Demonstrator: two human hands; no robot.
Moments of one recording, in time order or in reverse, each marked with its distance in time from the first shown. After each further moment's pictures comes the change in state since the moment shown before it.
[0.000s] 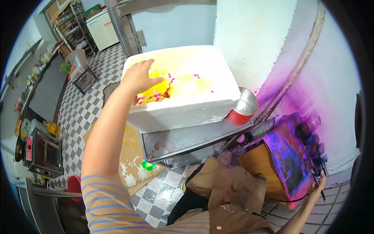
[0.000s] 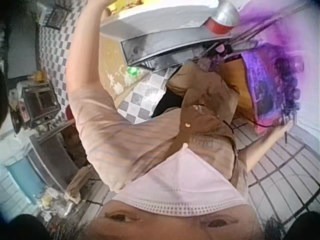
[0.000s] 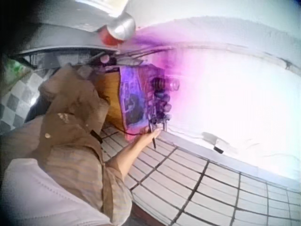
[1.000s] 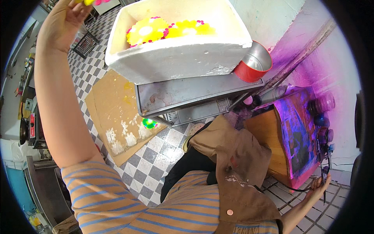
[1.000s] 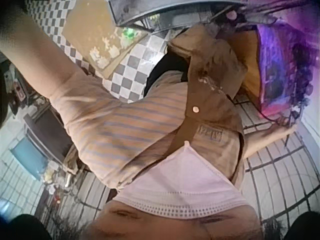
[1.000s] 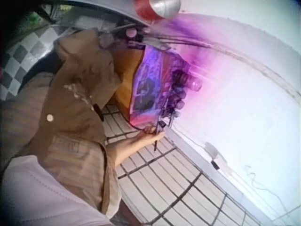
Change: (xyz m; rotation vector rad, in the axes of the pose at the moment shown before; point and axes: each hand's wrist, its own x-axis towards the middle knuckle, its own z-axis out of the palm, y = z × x) left_hand -0.054 0.044 -0.121 -1.159 0.103 -0.221; right_hand 0.012 0.004 -0.041 -0.023 -0.013 0.045
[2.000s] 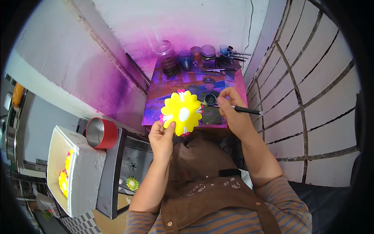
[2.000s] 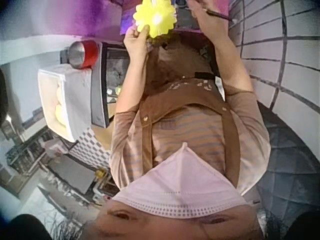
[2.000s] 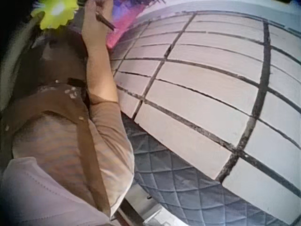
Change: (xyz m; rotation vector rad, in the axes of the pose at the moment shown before) left_hand -0.201 -0.086 0.454 -0.655 -0.715 -0.304; right_hand -0.002 -0.001 0.007 0.035 -0.199 -0.068
